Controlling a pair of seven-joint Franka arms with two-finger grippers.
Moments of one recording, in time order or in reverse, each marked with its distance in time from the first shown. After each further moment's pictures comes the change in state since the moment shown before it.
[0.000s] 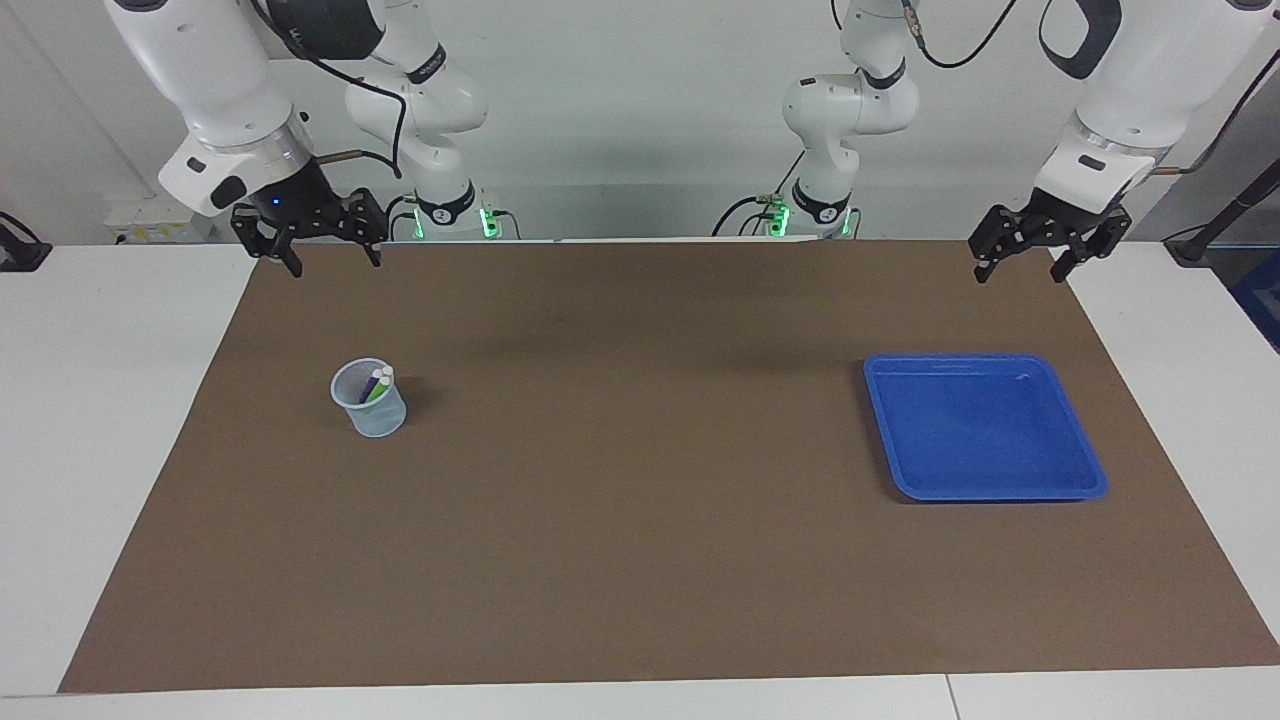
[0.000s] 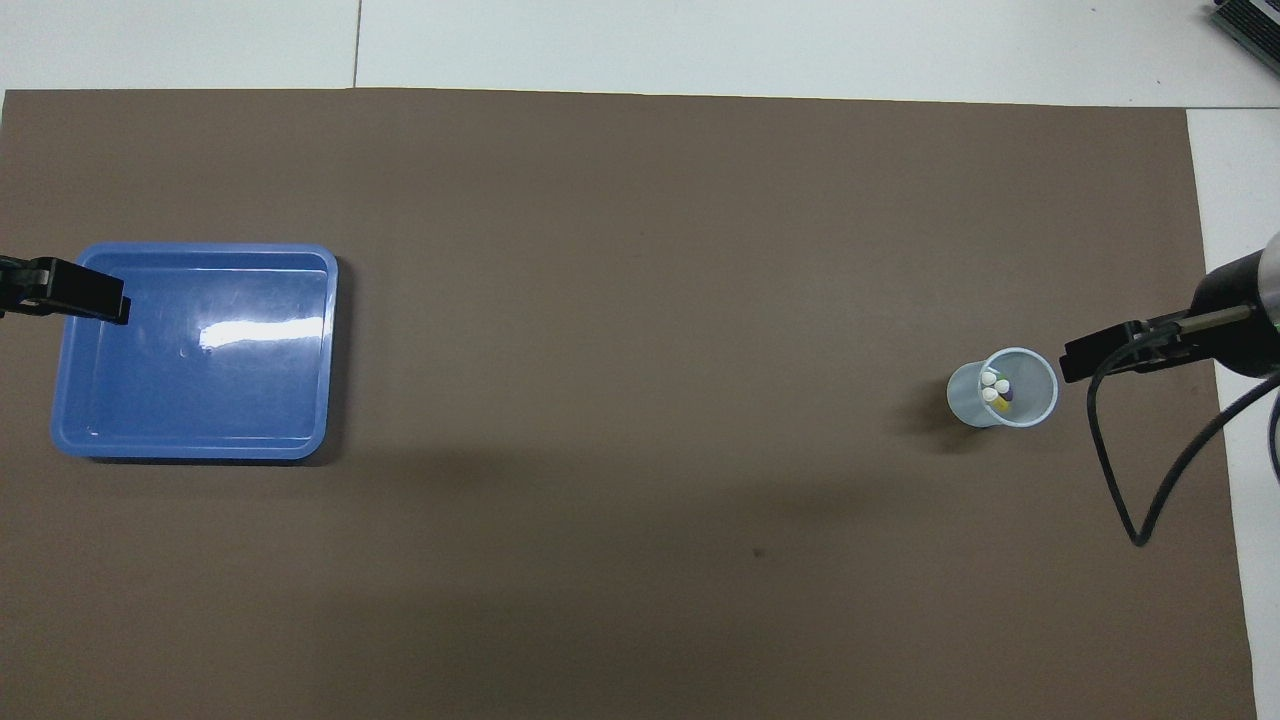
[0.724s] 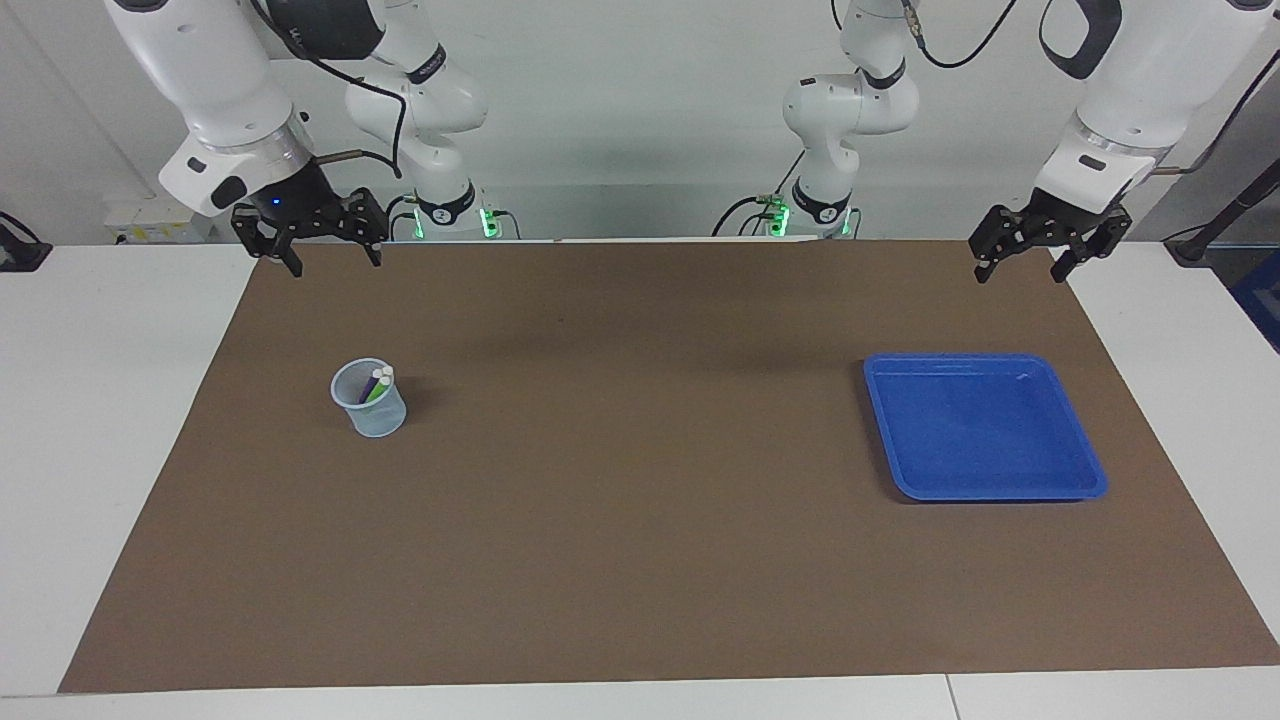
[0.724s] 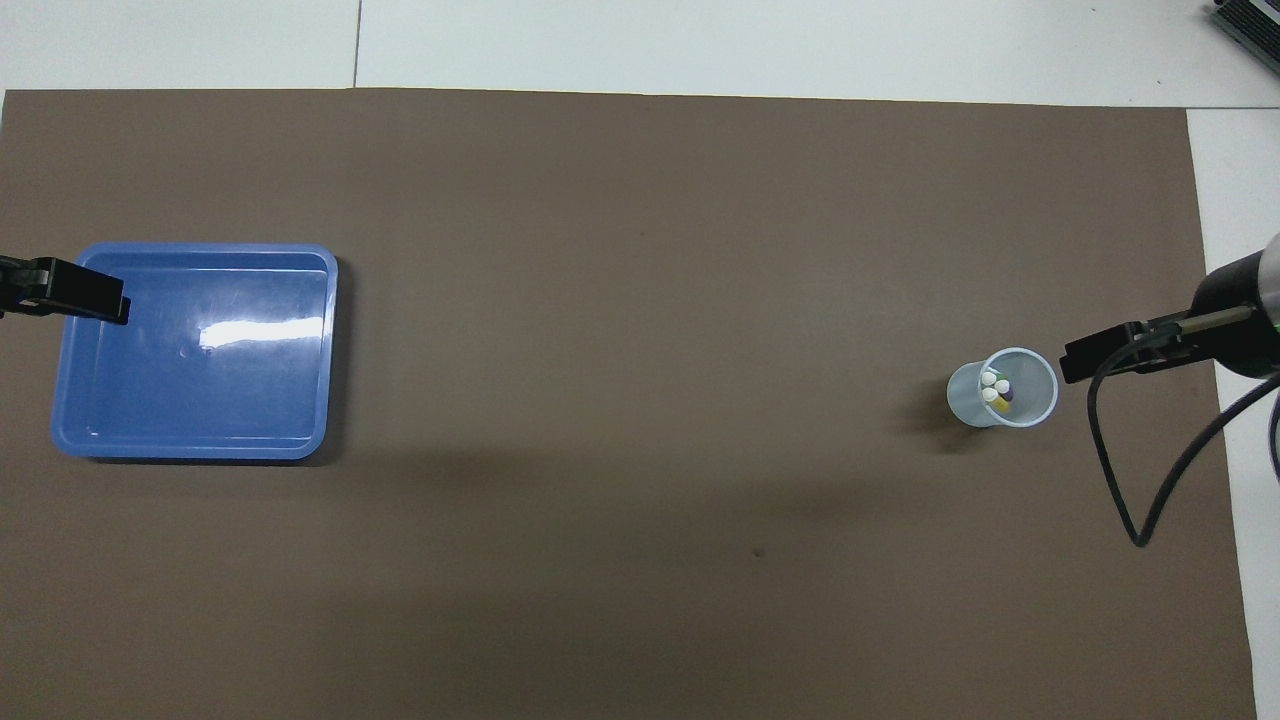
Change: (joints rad) left arm 0.000 0.000 0.000 0.000 0.000 0.000 0.000; right arm 0.000 0.000 -0.001 0.000 0.000 -0.002 0.000
